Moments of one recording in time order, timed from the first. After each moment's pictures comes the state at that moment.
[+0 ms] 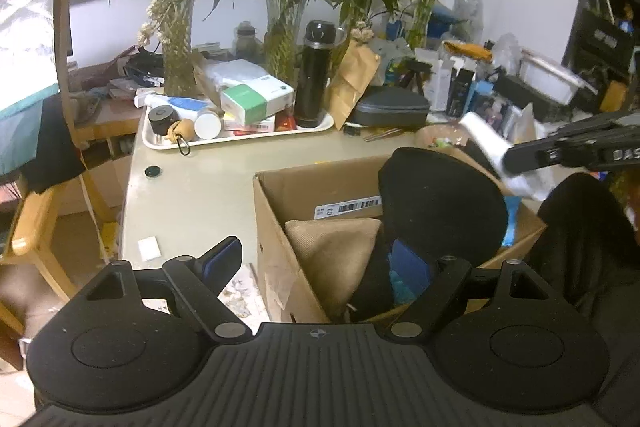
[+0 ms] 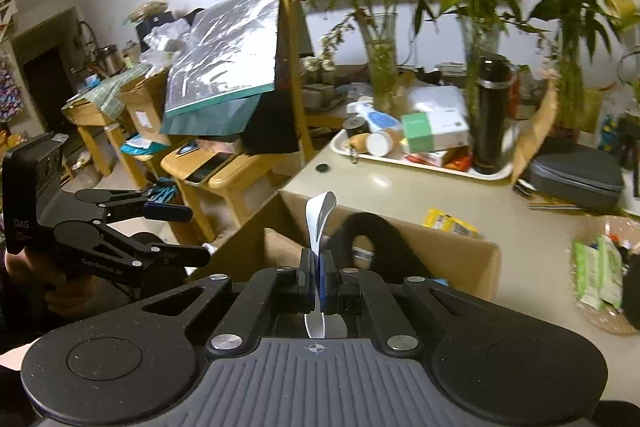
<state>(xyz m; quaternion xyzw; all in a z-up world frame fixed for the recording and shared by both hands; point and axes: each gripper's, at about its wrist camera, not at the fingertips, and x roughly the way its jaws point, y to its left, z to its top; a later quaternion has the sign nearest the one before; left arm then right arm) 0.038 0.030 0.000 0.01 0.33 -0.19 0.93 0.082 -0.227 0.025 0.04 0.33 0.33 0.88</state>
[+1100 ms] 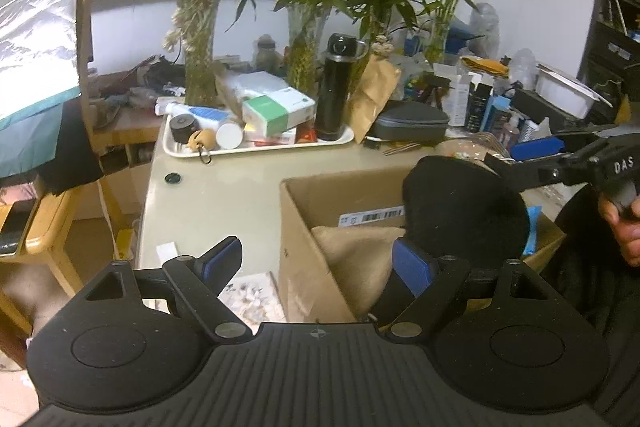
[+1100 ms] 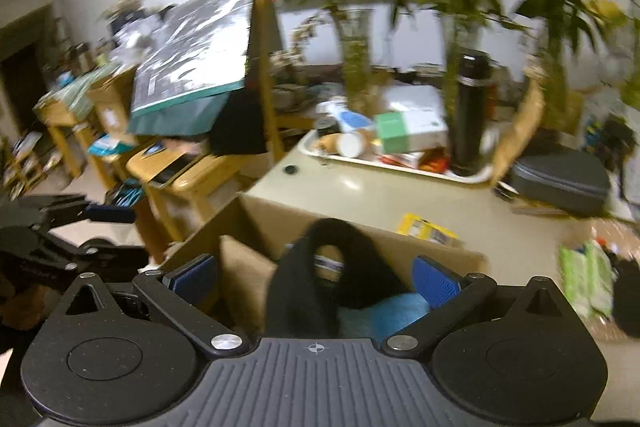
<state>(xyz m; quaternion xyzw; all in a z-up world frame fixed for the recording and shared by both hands) 0.038 0.036 -0.003 0.01 0.30 -0.16 0.94 0.108 -0.224 0.001 0.03 0.33 0.28 0.90</state>
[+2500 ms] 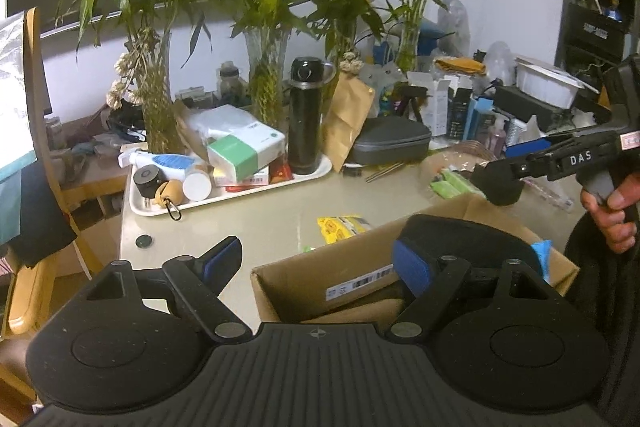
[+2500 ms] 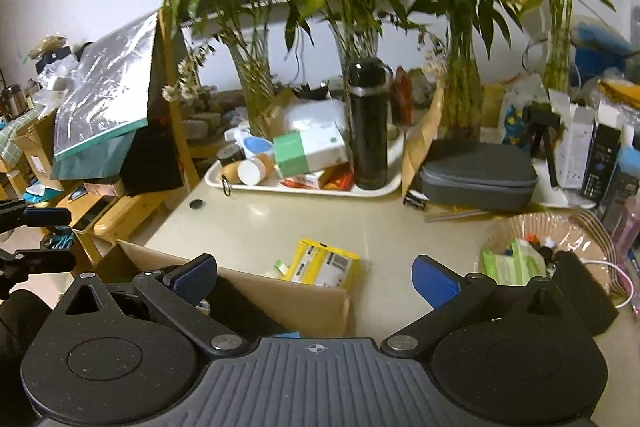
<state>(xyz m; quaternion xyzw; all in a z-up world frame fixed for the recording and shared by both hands) 0.095 0.008 0.008 0.05 0.28 -0.20 0.94 0.162 -0.280 -0.018 0.06 0.32 0.18 0.93</state>
